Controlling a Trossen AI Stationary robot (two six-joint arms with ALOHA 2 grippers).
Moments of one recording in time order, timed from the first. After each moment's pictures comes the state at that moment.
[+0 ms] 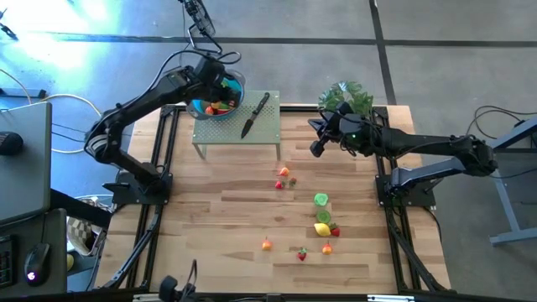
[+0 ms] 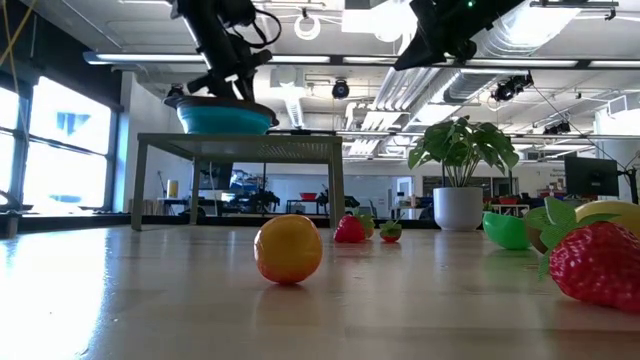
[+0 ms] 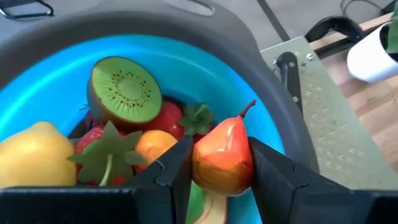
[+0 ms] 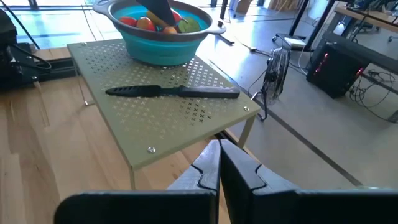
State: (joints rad) left arm 0.72 1.46 1.46 -0.80 -0.15 -0.41; right arm -0.21 1.12 0.91 -0.15 0.44 0.03
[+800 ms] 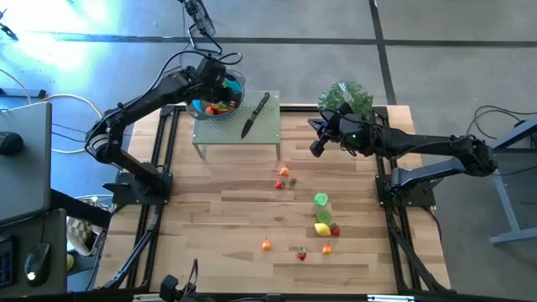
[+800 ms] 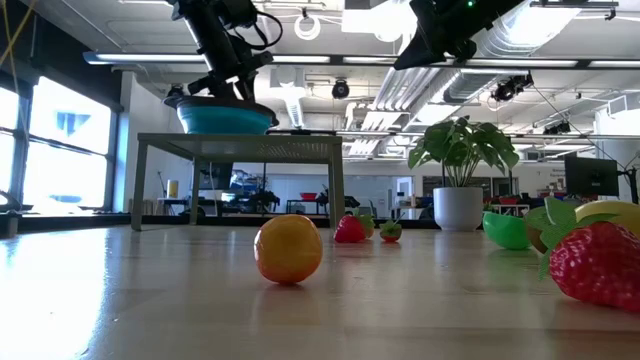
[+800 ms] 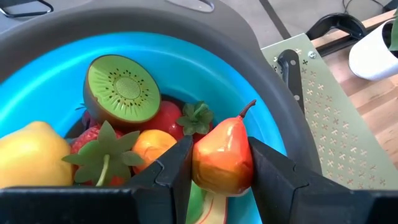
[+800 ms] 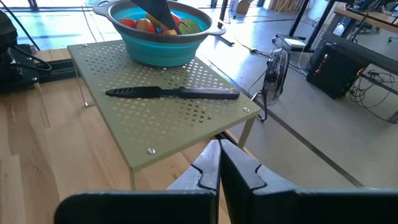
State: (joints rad) left arm 0.72 1.47 1.46 -0.80 -0.15 -0.41; right arm -0.21 1.12 0.91 -0.15 0.44 0.03
